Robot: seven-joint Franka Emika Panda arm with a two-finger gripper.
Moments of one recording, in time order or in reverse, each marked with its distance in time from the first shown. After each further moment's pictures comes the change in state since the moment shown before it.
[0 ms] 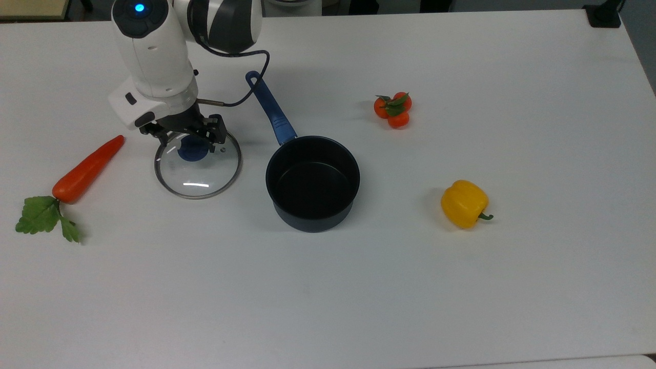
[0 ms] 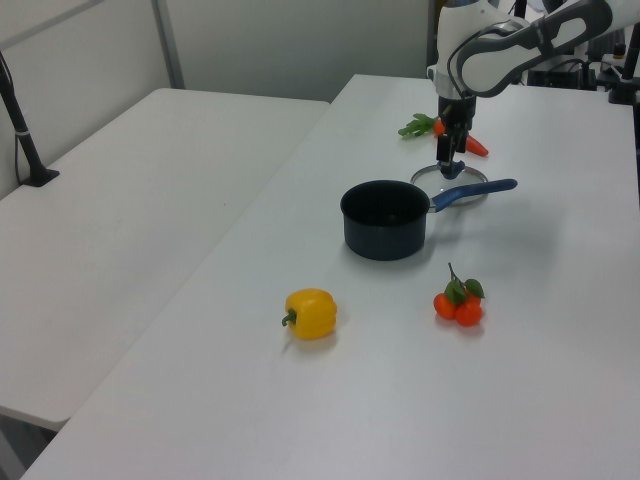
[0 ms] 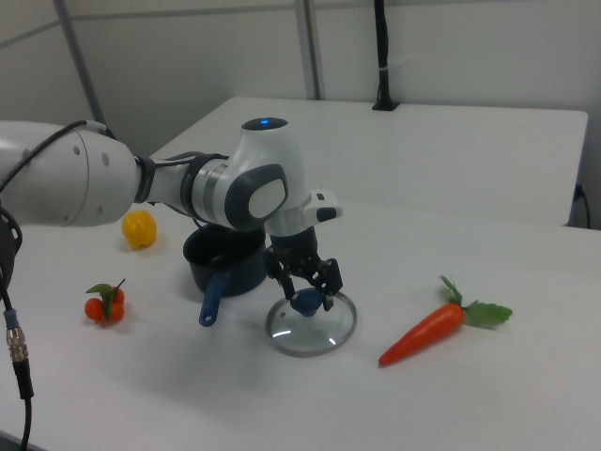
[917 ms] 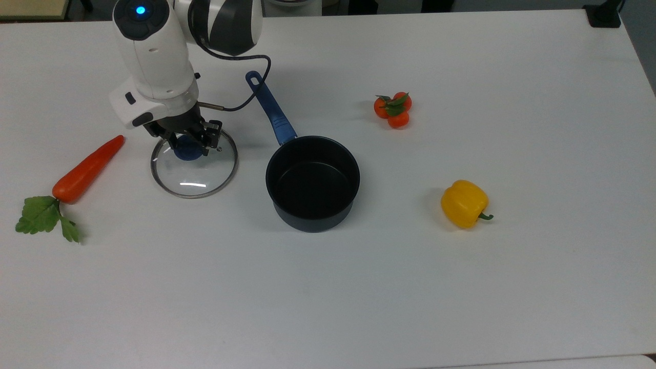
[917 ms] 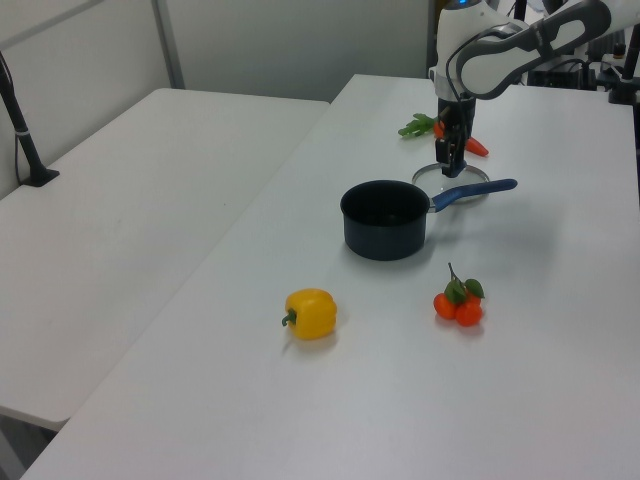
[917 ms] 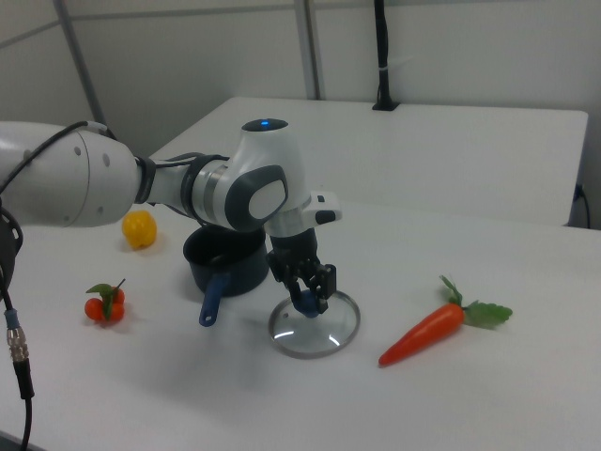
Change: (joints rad) arm 0.000 0.002 0.001 -0.002 0.001 0.004 0.082
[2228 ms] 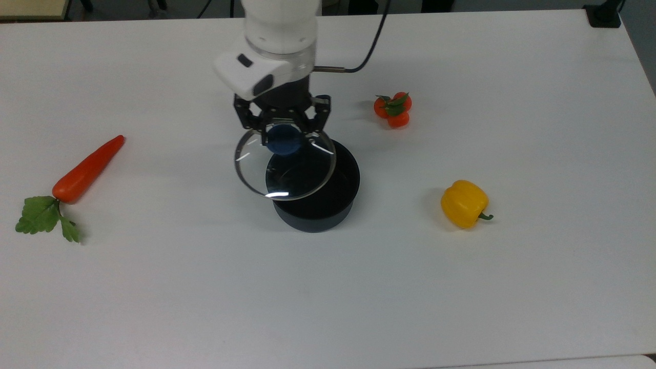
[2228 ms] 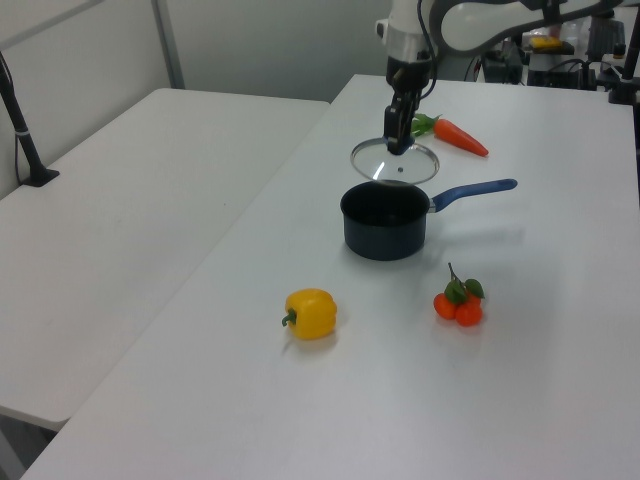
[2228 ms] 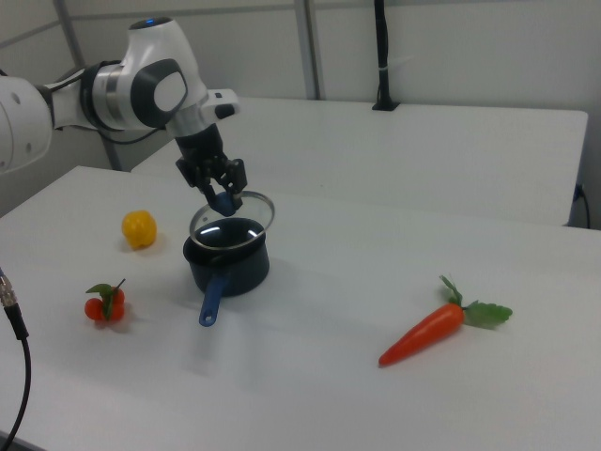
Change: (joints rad) arm 0.283 -0.032 0.014 0.285 0.002 -0.212 0.112
